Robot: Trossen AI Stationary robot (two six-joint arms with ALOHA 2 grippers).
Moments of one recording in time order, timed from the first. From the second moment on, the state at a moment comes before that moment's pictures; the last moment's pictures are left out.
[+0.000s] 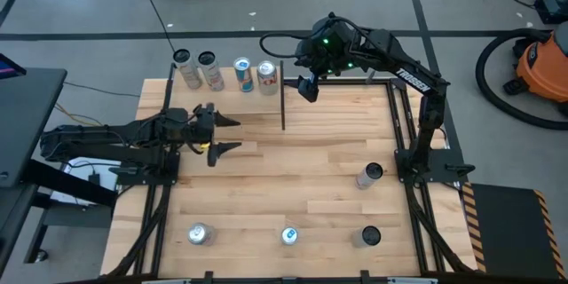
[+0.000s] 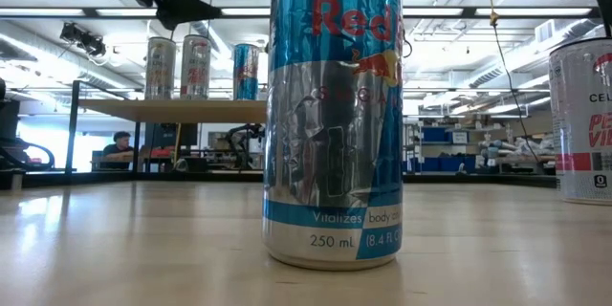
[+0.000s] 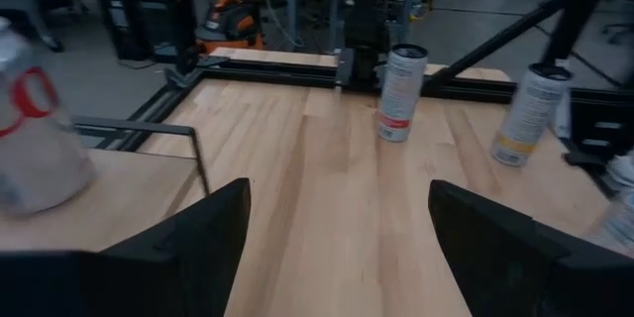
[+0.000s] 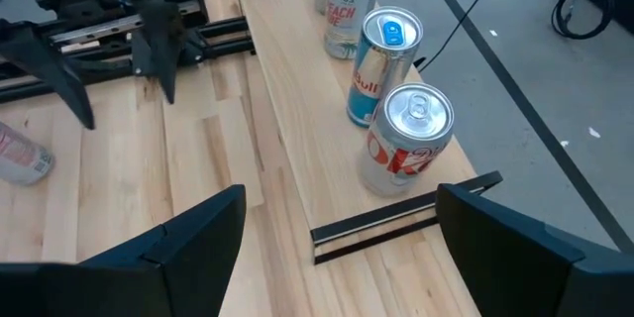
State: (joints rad) left arm 0.10 0.75 0.58 -0.06 -0.05 -0.04; right arm -0.31 1.83 2.35 -1.21 -0.03 -0.03
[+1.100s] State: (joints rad) left arm 0.10 0.75 0.58 -0.33 -0.02 -0.51; right arm -0.31 1.83 2.35 -1.21 -0.03 -0.04
